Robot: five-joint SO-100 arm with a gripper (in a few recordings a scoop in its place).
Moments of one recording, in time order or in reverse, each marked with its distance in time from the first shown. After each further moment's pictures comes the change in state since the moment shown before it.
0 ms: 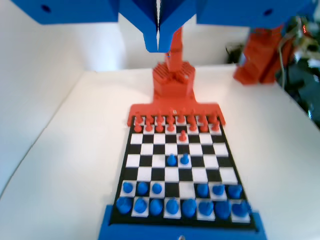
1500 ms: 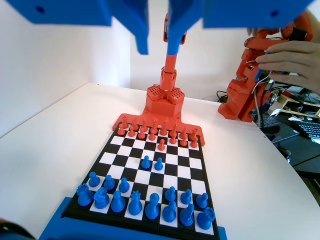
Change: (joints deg) arm 6.2 33.8 21.4 0.9 -14.2
